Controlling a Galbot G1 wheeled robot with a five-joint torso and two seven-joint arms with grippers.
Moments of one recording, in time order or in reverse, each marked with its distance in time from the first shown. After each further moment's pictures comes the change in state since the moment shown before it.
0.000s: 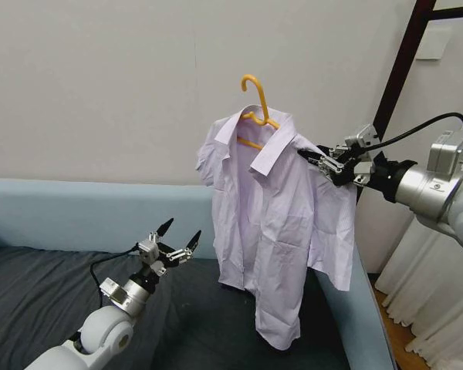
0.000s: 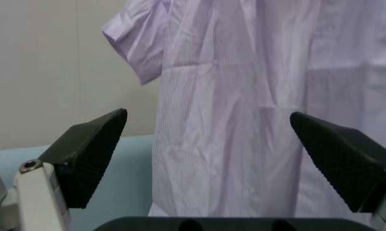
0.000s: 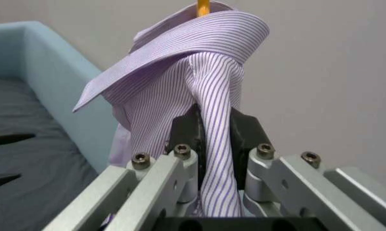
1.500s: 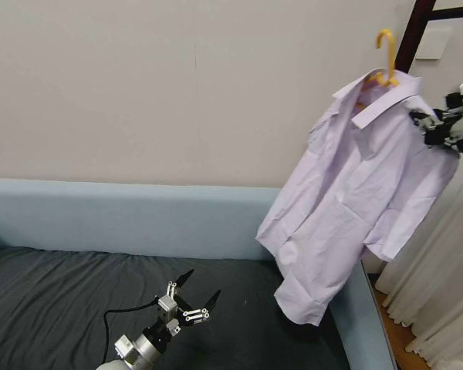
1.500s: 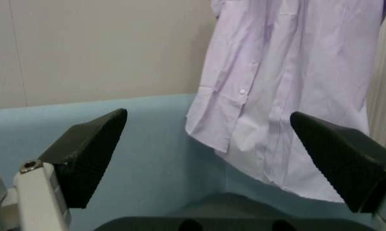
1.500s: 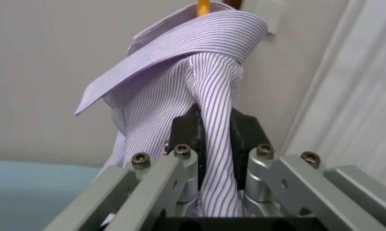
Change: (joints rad) left arm 0.179 -0.065 0.002 0.012 0.152 -0.086 0.109; right arm 0.109 -0.260 0.043 0.039 0.500 -0.085 0.847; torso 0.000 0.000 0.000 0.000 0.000
